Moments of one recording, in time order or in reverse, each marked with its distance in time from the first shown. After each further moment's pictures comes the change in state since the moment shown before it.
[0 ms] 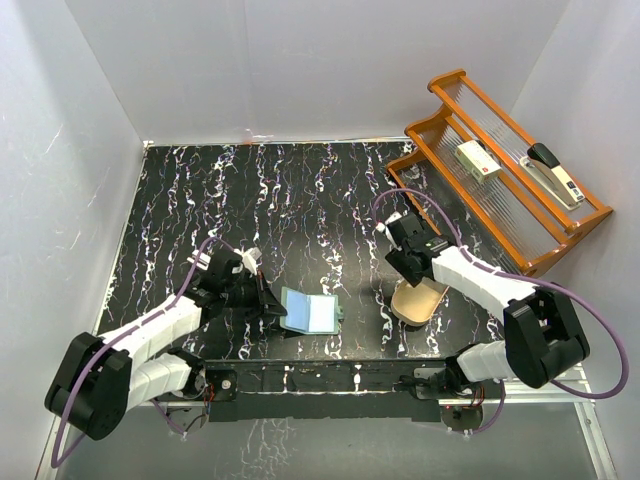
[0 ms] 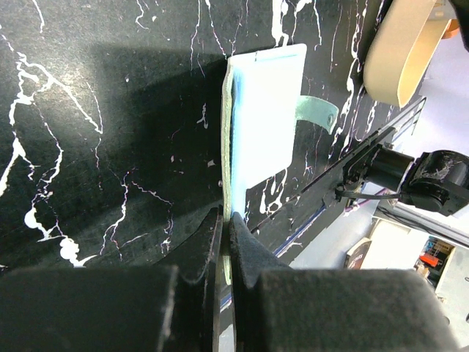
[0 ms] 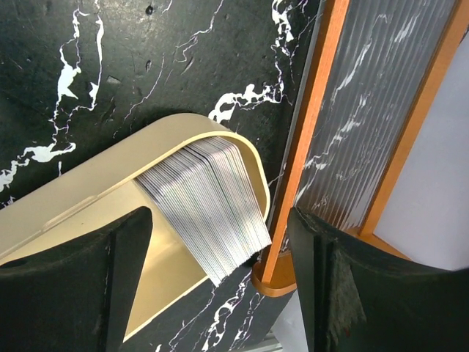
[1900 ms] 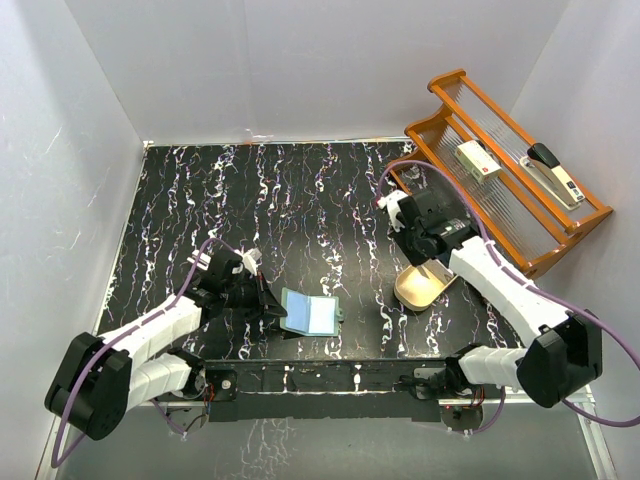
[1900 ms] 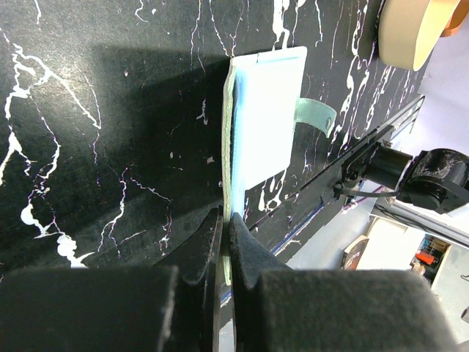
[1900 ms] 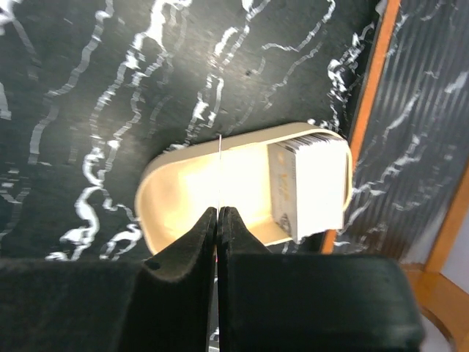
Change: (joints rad) left arm 0.000 0.003 0.000 -0.005 0.011 -0.007; right arm -0.009 -0.108 0.212 -0.225 -0.293 0.105
